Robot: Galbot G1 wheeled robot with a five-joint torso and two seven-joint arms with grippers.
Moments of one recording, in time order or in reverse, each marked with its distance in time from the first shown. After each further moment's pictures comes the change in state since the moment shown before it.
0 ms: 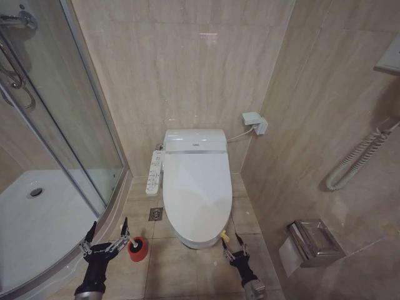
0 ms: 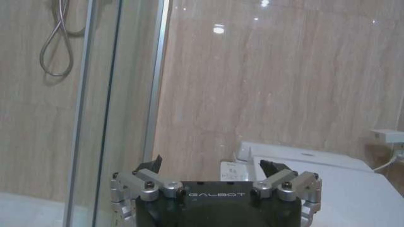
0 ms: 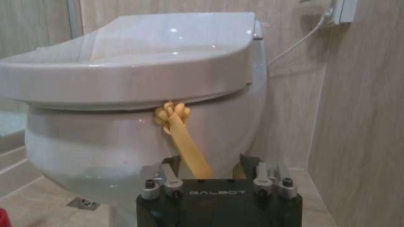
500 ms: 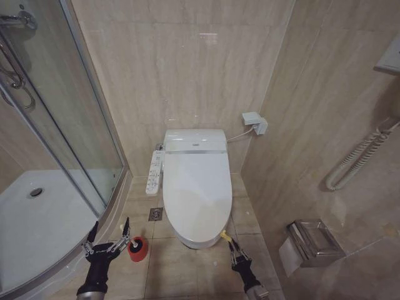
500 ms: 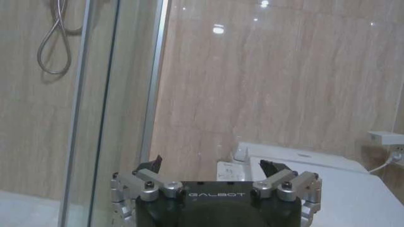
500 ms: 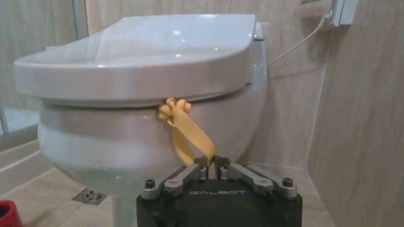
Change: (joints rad) left arm 0.001 -0.006 0.014 -0.005 0.002 0.002 -0.001; right arm -0.043 -0.012 0.001 0.036 0.005 0.012 -0.009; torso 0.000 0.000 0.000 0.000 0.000
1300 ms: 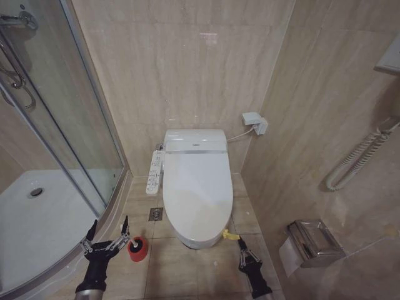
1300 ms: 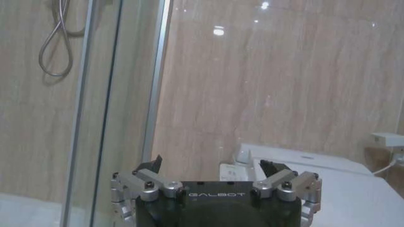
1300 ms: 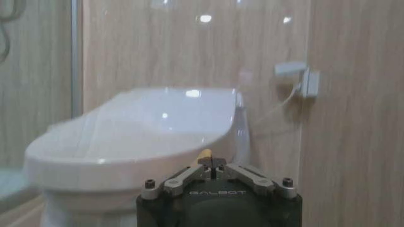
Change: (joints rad) left arm -0.018 0.022 -0.010 0.017 -0.021 -0.004 -0.002; right arm -0.214 -0.002 0.010 0.377 0.063 0.062 0.042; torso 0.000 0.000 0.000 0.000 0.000
